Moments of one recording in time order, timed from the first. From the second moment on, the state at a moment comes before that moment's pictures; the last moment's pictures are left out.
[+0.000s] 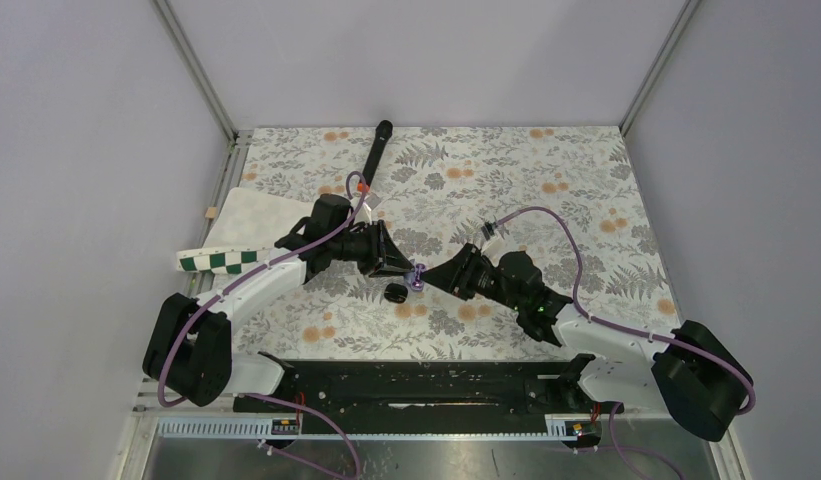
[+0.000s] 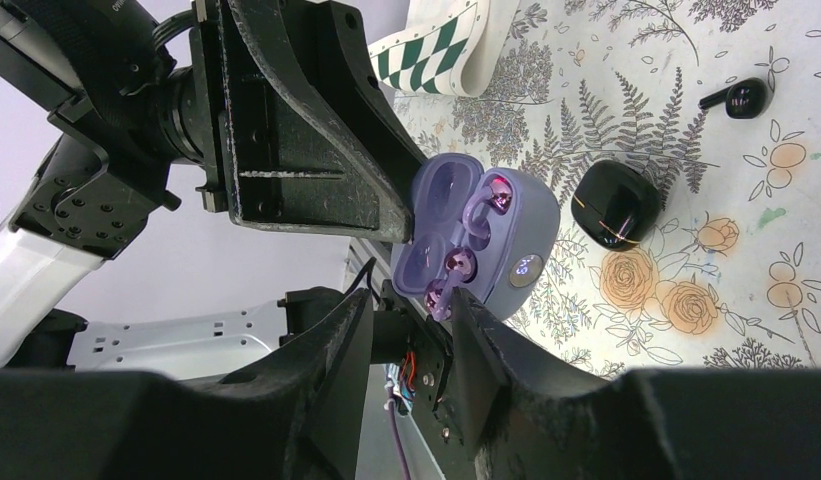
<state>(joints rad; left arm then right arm) -0.46 1.33 0.81 -0.19 0.75 -0.84 0.79 1.13 0.40 0.53 -0.20 1.15</state>
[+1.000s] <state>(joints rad) -0.46 1.33 0.81 -0.19 0.75 -0.84 0.79 1.19 0.46 0.52 -0.26 1.14</state>
